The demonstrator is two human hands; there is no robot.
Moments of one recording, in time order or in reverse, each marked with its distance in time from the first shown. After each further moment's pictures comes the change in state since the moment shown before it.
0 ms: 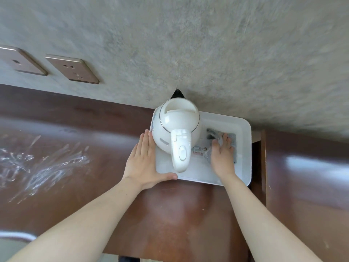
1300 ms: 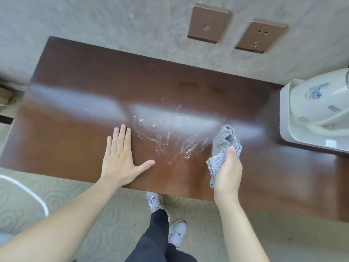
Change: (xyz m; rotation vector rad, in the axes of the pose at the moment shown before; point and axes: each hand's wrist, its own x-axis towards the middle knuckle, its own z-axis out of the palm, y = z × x) left_hand -0.170 -0.494 -0.054 0.047 0.074 -0.113; right_hand -0.319 -0.238 0.352 0.510 0.286 0.245
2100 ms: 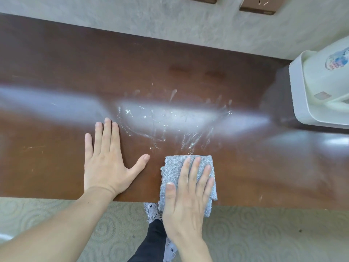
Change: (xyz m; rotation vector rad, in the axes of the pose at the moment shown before) left_hand 0.011 -0.002 0.031 0.085 0.186 0.016; right_hand -0.063 0.134 0.060 -0.885 -0.122 -0.623
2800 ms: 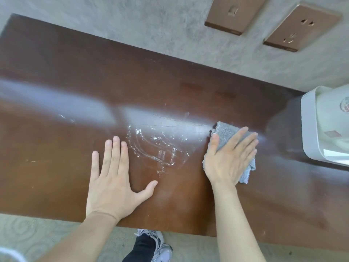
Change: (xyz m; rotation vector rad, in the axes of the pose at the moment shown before) left_hand 0.003 0.000 0.003 0.067 -0.024 -0.001; right_hand 0.185 0.027 -0.025 -0.205 0.167 0.301
